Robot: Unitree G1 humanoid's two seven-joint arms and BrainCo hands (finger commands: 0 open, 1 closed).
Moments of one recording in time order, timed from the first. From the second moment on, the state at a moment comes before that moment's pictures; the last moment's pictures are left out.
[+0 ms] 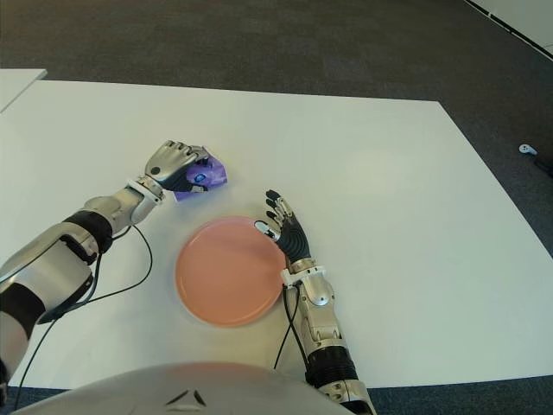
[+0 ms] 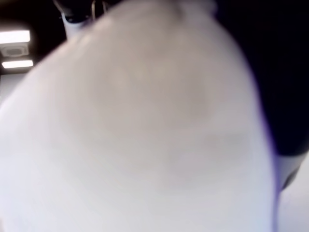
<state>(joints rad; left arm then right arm) -0.81 0.44 -0.73 1.22 0.85 -0.51 0.81 0.06 -0.01 0.11 0.31 0.04 -0.38 0.22</state>
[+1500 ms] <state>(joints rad) -0.32 0.57 -0.18 0.02 0.50 -0.63 0.24 -0.01 -0.01 0.10 0.39 0.03 -0.42 0.18</state>
